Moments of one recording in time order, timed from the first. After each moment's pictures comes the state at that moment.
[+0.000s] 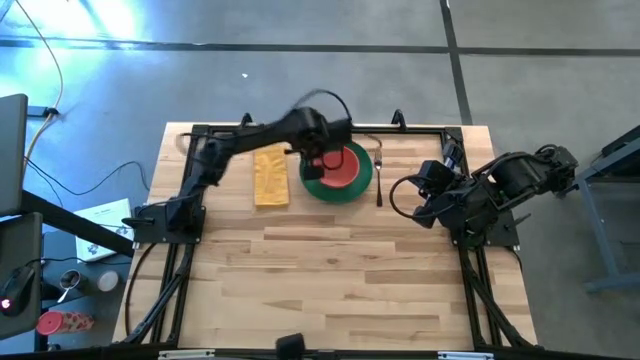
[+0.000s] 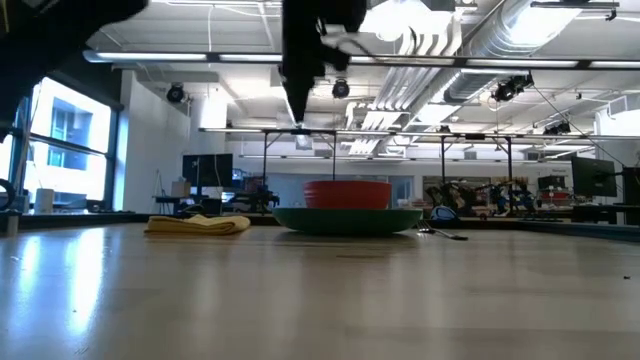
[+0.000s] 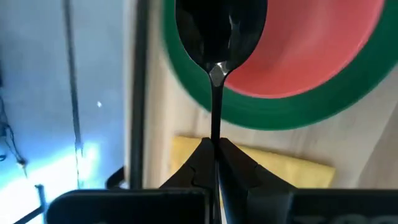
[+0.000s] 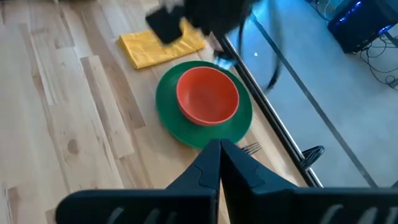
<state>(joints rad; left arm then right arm) 0.39 2.18 2.29 -1.54 -0.40 0.16 0.45 1.33 1.79 -1.57 0.75 0.62</state>
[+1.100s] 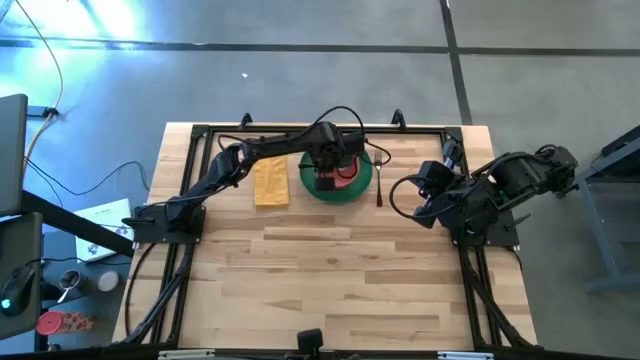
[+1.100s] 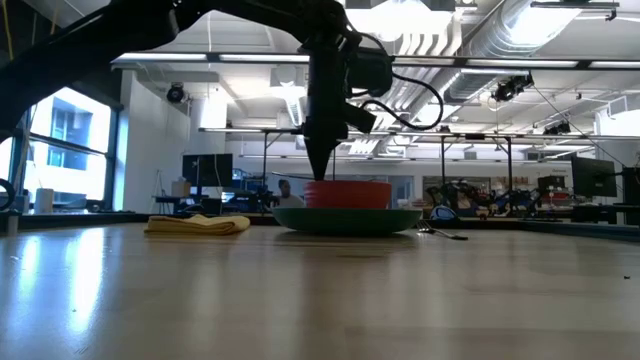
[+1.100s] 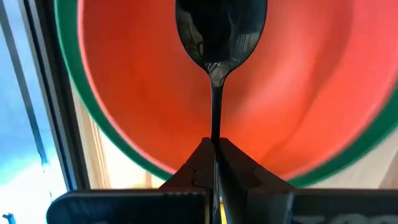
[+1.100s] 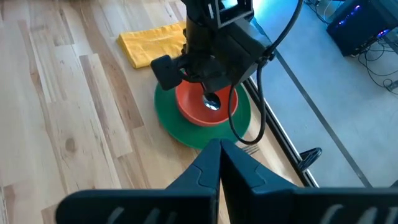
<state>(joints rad) 0.41 2.40 2.29 -1.41 -0.27 0.24 0.45 1.33 1.79 -1.57 0.76 0.60</state>
